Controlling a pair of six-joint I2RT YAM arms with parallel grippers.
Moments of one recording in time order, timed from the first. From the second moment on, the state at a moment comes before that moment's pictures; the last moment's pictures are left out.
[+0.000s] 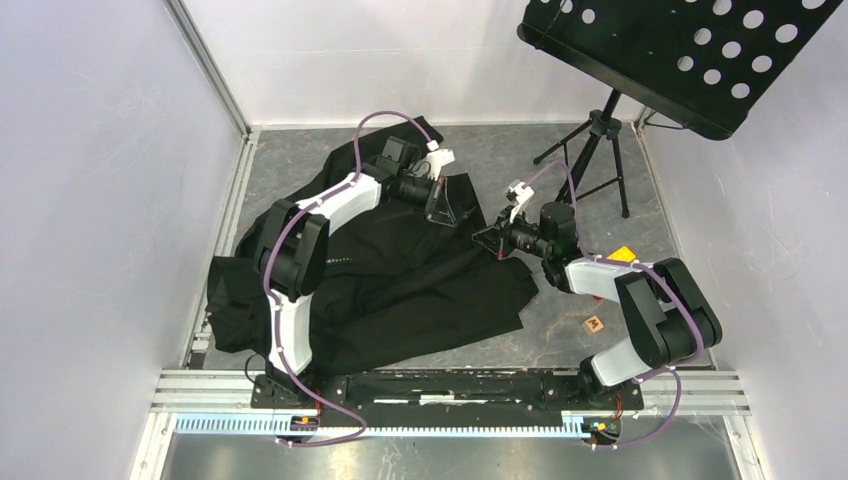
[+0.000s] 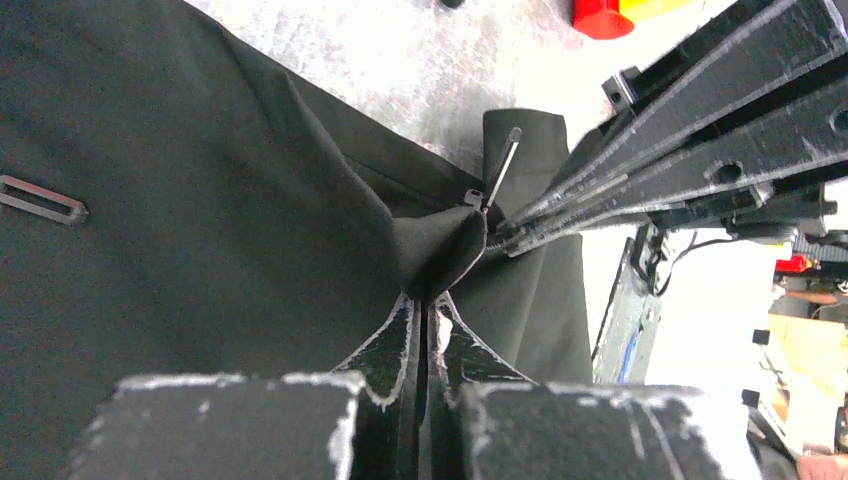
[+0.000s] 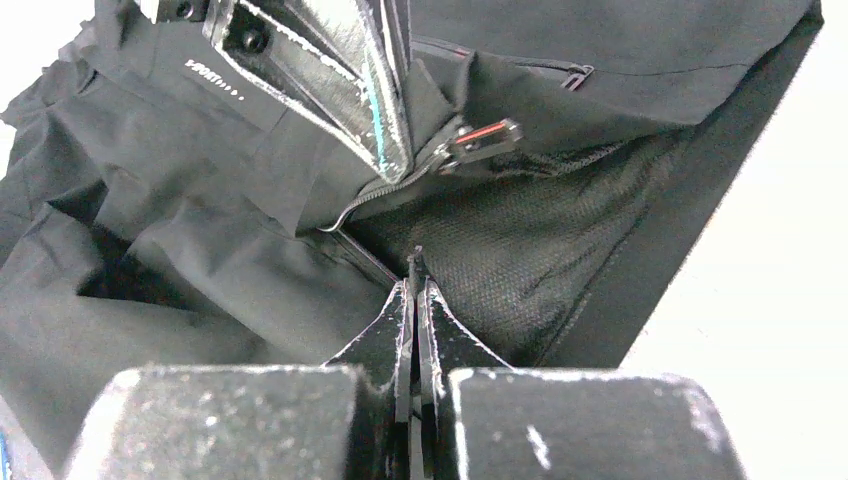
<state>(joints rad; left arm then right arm) -0.47 2.05 1.55 -0.39 0.86 -0.07 0.35 1.52 0.55 0.66 -0.60 0.17</state>
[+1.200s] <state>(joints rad) -0.44 1.98 1.35 -0.13 1.20 -0.06 0.26 1.66 0.55 1.01 -0.96 0.48</state>
